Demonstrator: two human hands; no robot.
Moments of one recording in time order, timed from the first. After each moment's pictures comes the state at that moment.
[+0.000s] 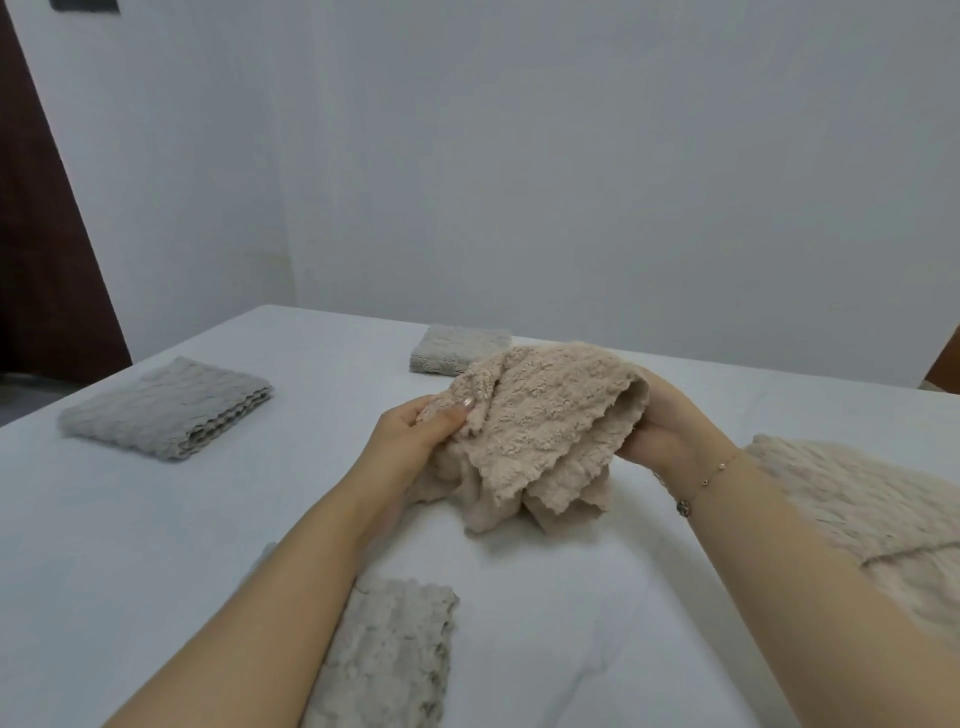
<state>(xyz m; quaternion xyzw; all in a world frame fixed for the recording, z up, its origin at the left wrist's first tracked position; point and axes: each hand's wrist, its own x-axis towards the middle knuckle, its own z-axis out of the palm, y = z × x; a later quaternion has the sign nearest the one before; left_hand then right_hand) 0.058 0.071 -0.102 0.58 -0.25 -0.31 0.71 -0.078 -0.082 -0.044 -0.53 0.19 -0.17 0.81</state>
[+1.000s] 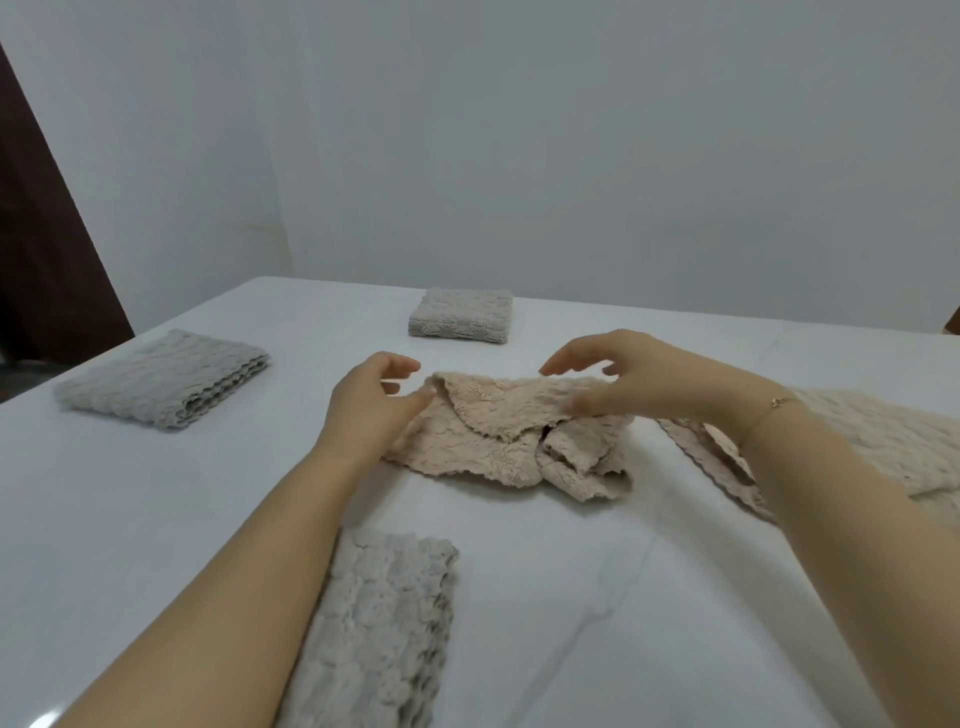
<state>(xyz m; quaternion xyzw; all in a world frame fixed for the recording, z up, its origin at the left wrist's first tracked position) 0.086 0.082 -0.115 0.79 -0.32 -0.05 0.52 -0.102 -0.091 -0.046 -0.95 0.19 -0.06 0.24</state>
